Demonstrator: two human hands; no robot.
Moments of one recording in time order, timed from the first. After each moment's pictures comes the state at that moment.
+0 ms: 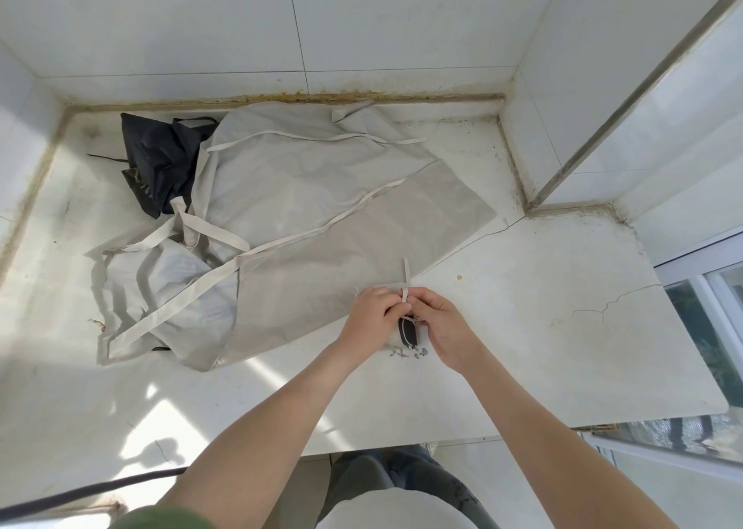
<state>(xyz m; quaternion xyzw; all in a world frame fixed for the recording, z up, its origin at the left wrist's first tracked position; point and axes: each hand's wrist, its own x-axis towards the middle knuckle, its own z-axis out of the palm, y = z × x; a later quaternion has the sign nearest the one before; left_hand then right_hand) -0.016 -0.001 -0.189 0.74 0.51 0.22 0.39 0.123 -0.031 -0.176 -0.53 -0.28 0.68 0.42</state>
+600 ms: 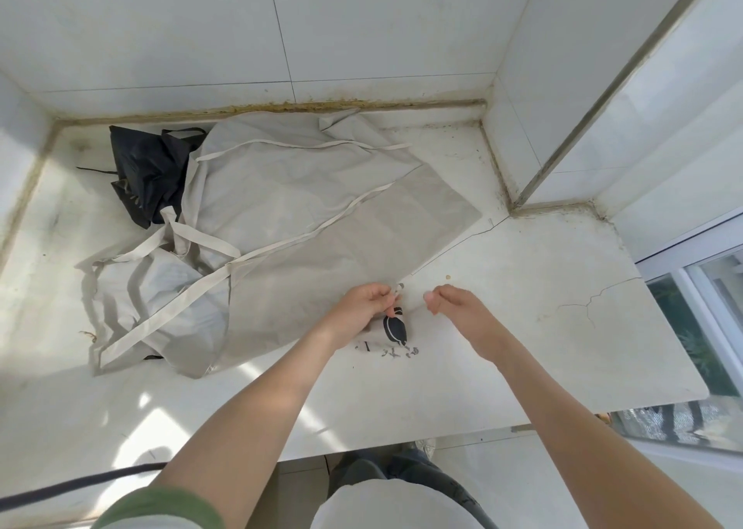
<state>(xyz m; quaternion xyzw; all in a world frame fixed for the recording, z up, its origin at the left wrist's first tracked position) -0.025 0.013 -0.164 0.50 0.52 0.15 0.68 0.170 -0.034 -0.148 -0.65 -0.45 0.55 0.26</state>
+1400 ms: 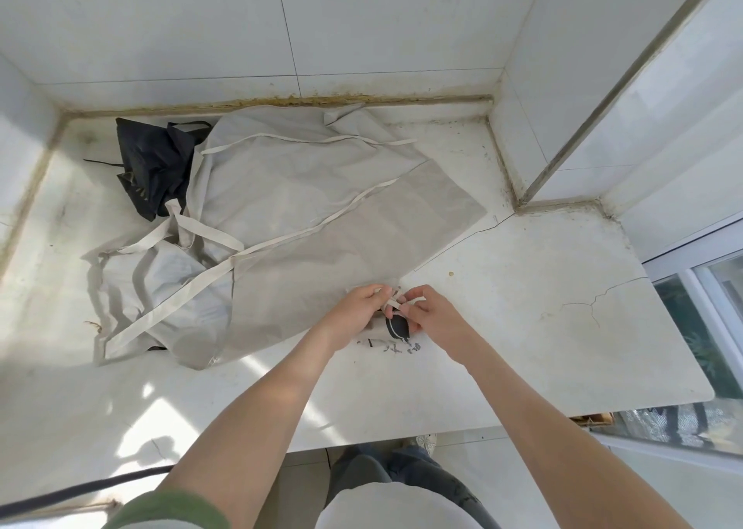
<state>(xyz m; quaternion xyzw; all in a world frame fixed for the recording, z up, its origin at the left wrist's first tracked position) -0.028 0.004 -0.163 0.51 0.54 0.16 0.66 0.133 -0.033 -0.166 -0.65 -0.41 0.59 0.26</state>
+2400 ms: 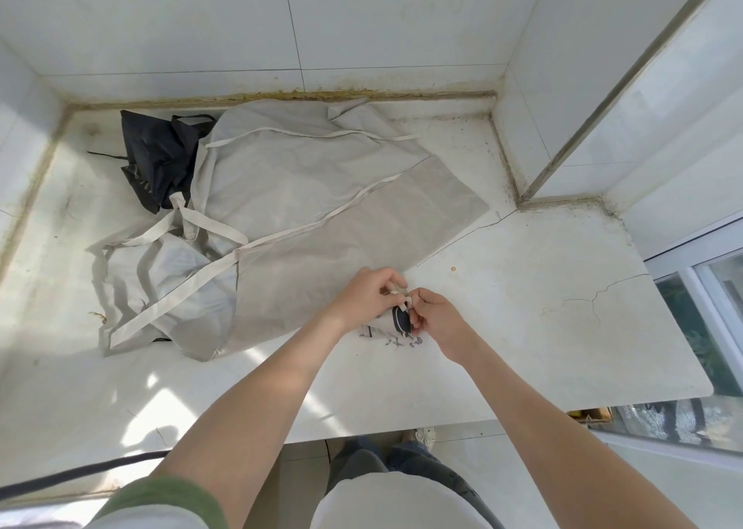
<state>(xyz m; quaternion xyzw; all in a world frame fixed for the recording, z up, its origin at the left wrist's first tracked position) -0.026 0.015 -0.163 0.67 0.50 0.12 0.53 0.128 -0.037 -0.182 -0.62 -0.32 0.64 0.32</state>
